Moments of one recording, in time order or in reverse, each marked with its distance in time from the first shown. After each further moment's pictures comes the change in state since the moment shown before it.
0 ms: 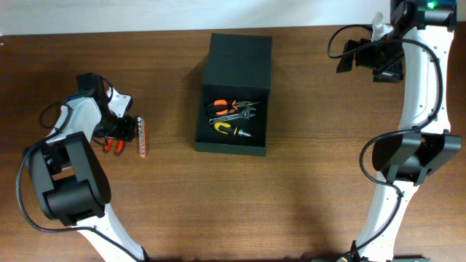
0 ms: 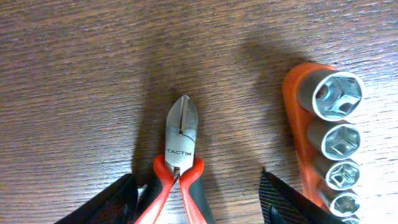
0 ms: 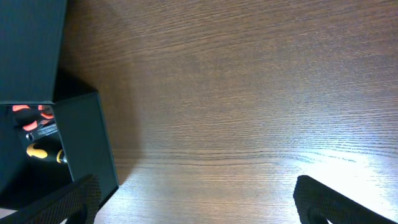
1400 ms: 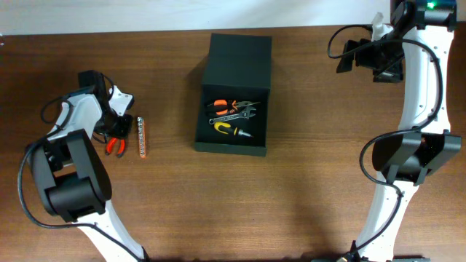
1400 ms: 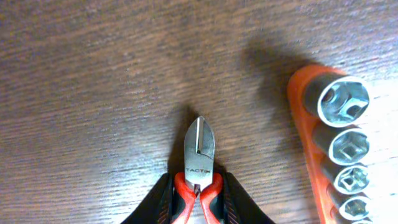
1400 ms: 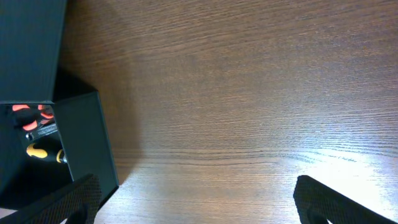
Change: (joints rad) left arm -0.005 0.031 0.061 -0.053 -0.028 0.056; right arm 0.000 0.000 0.000 -0.001 0.000 0.000
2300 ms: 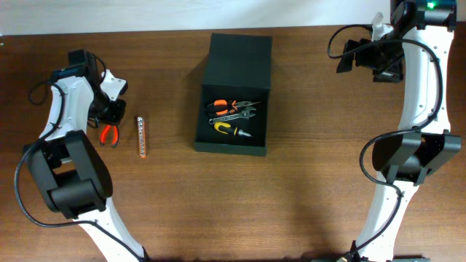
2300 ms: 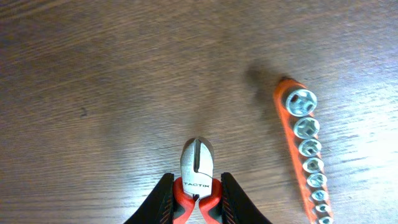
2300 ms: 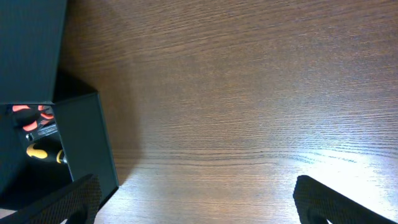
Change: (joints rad) left arm -0.013 0.020 0.239 -0.230 -0.011 0.003; right arm 0.000 0.000 0.000 0.002 0.000 0.000
